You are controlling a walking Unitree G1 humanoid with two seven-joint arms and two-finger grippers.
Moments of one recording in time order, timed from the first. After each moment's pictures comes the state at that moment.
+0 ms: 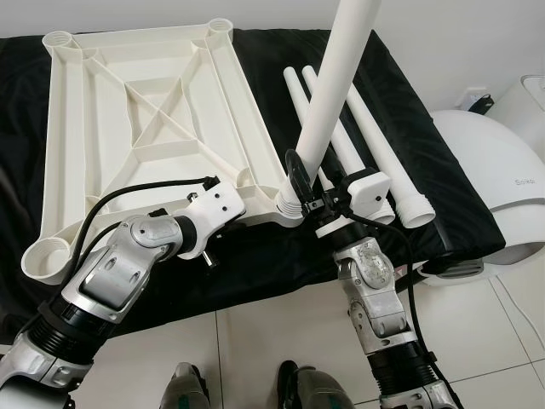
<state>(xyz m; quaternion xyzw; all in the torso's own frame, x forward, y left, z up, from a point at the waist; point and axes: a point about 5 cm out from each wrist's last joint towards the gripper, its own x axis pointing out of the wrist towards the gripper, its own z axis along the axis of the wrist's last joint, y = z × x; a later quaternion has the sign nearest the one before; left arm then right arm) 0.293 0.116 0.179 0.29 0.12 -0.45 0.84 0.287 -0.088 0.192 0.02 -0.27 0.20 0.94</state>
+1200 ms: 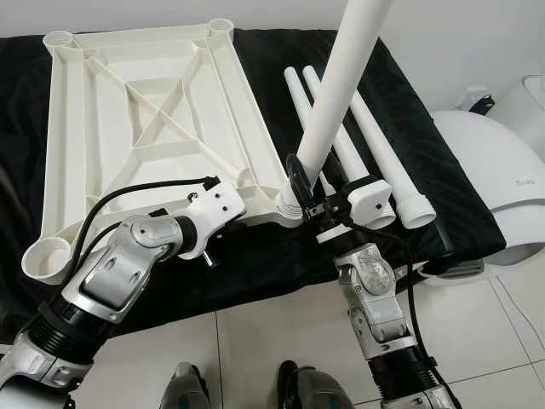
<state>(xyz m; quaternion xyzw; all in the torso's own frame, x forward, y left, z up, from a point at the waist) 0.293 0.116 0.179 0.29 0.12 -0.45 0.84 0.283 -0.089 0.188 0.01 -0.28 0.20 0.94</state>
